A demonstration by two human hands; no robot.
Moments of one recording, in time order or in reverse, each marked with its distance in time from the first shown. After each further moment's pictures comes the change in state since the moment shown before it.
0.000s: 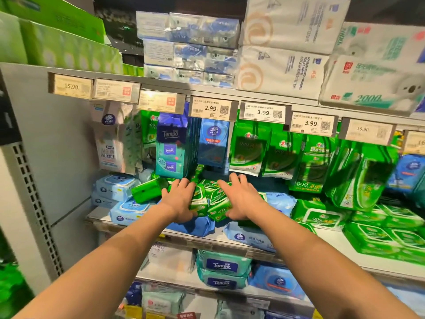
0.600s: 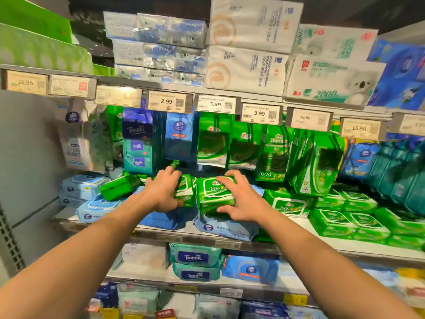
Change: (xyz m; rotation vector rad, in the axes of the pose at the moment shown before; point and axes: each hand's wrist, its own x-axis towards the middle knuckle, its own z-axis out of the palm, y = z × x) left_hand -0.008 0.056 -0.024 0.008 0.056 0.054; right_hand -0.078 0.080 0.024 0.434 0.291 -0.110
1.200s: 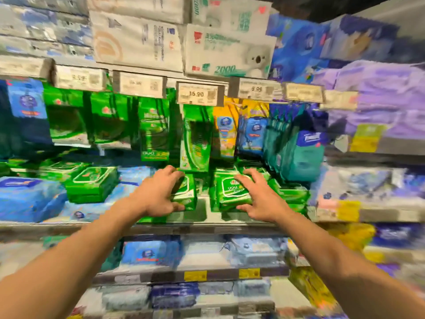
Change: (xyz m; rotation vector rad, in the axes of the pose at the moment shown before) left_hand 0.033 0.326 0.066 -0.052 0.043 0.329; right_hand -0.244 0.273 -0.127 -0.103 0.042 0.234
